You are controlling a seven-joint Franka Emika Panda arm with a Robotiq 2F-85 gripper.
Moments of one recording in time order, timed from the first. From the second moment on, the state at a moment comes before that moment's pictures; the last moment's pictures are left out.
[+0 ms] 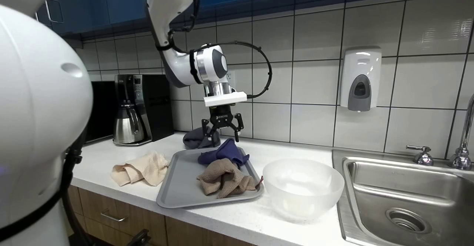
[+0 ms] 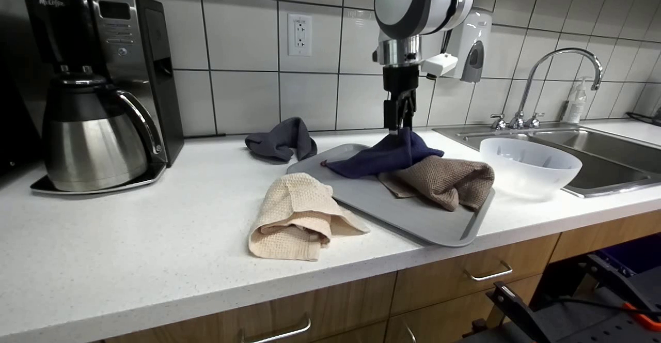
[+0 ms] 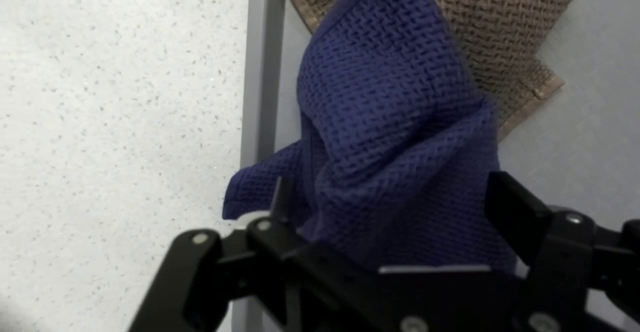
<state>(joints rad) 0.06 0.31 0.06 -2.11 -0.26 2.35 -0.44</state>
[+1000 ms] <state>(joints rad) 0.06 0.29 0.06 -2.10 -0.26 2.26 -0.44</state>
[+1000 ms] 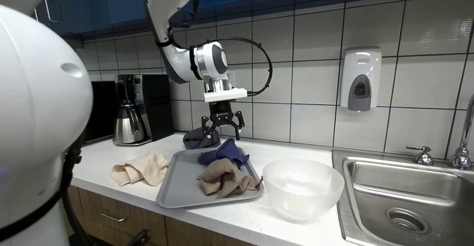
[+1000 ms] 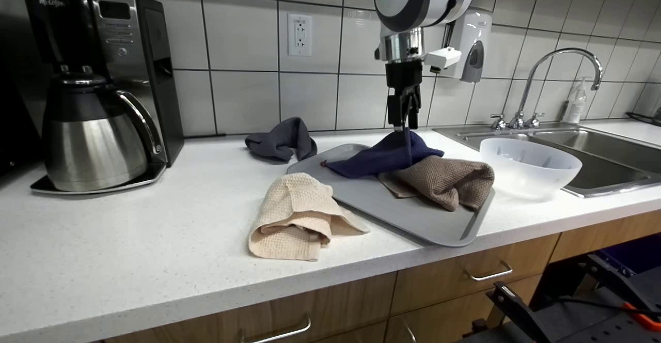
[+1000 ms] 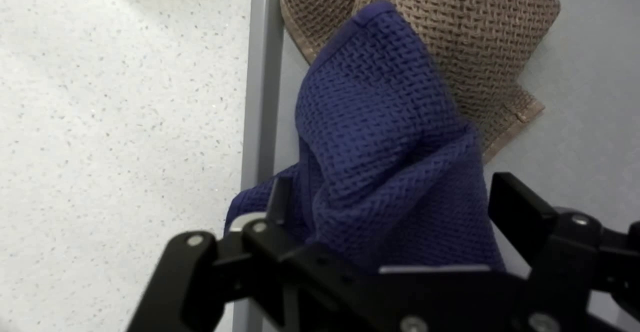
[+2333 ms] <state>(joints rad) 0.08 0.39 0.10 -1.96 -0.23 2.30 -0.43</state>
